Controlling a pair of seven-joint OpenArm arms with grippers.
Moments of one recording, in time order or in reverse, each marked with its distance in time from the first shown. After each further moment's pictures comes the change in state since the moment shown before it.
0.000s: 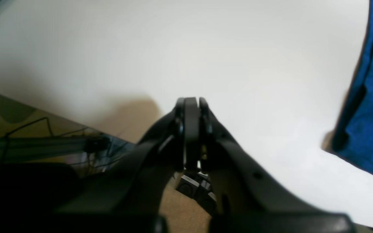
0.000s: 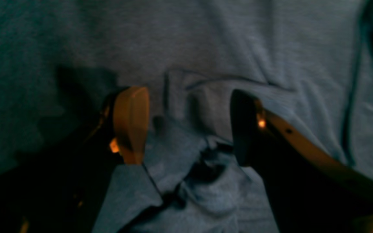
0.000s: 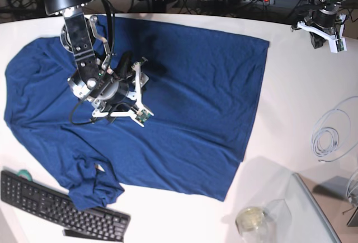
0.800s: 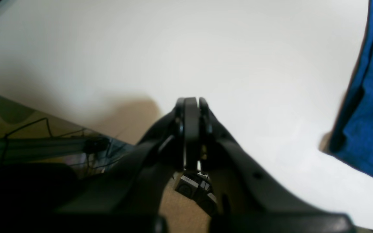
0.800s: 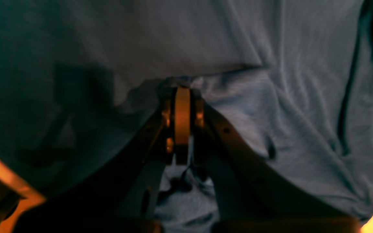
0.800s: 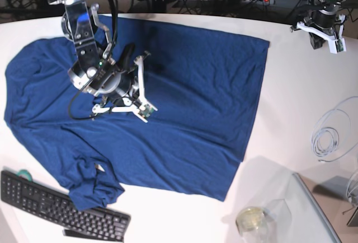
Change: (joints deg) left arm -0.4 0.2 0.0 0.0 -0.1 0.0 0.0; right arm -5.0 -1.2 -2.1 10.3 -0.6 0.3 -4.9
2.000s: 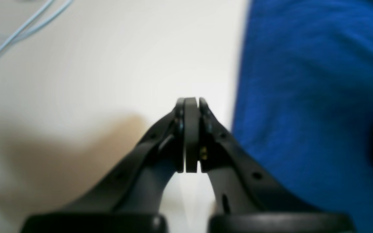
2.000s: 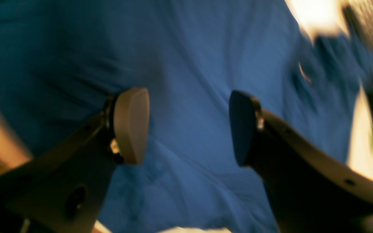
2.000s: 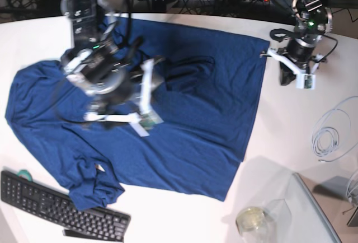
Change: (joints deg) left arm -3.1 -1.0 21.2 5.1 0.1 0.2 0.4; right arm -3.9 -4.9 4.7 17.3 0.2 0.1 -5.4
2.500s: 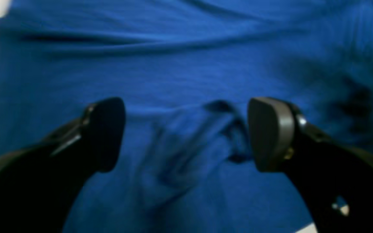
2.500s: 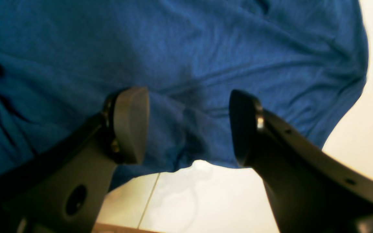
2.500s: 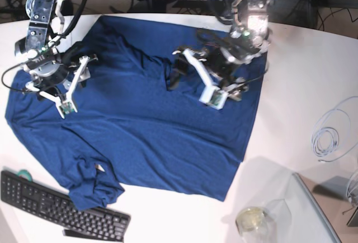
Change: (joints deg) left arm -2.1 7.6 29.4 6.6 0.4 0.2 8.7; right arm -2.9 2.7 25.2 -12.3 0.2 0.0 10.4
